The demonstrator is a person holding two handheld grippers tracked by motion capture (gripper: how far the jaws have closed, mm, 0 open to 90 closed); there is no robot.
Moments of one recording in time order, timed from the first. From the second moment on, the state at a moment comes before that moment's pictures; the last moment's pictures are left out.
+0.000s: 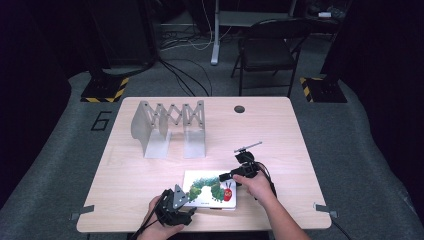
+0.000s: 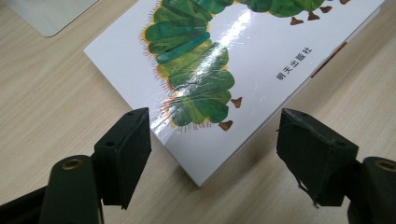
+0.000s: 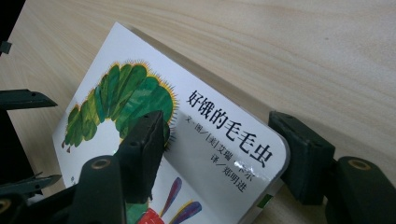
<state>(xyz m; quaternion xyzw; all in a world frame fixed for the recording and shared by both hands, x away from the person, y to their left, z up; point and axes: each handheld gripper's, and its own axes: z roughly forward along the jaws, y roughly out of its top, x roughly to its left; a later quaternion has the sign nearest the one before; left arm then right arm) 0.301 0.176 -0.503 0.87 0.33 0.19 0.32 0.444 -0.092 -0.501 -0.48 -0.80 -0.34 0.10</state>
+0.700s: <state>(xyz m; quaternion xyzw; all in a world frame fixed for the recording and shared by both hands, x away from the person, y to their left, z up) 0.313 0.200 -0.491 0.85 0.37 0.18 0.34 0.443 -0.093 -0.502 -0.48 -0.80 -0.34 0.09</state>
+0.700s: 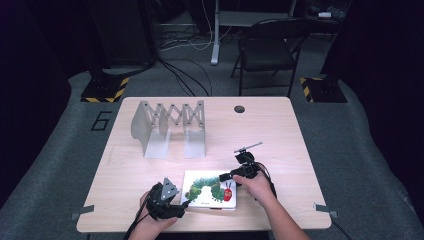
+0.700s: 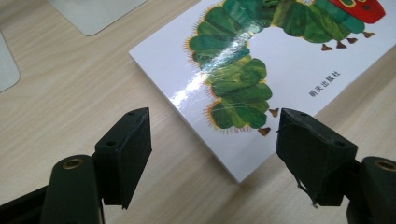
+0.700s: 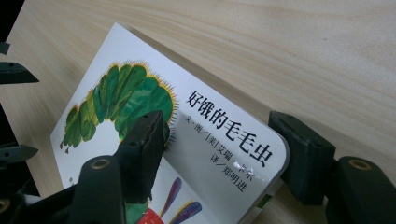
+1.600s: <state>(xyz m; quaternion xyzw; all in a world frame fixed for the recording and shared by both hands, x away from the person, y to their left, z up) 0.333 0.196 -0.503 0.84 0.38 0.14 0.35 0.443 -0.092 -0.501 -0.48 -0.80 -0.34 0.09</state>
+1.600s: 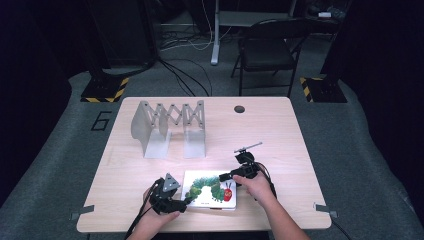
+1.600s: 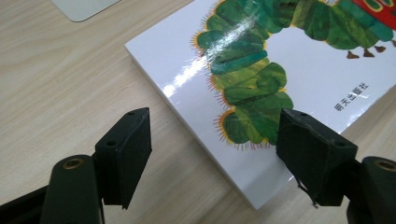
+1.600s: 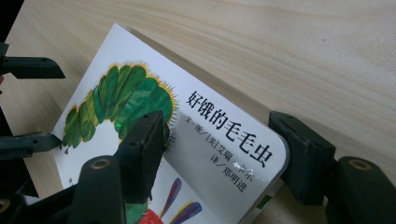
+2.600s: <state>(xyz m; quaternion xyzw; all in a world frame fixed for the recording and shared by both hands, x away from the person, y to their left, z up) 0.336 0.196 -0.511 0.84 0.39 0.11 0.37 0.441 -0.090 -0.500 -0.48 -0.81 -0.33 0.08</state>
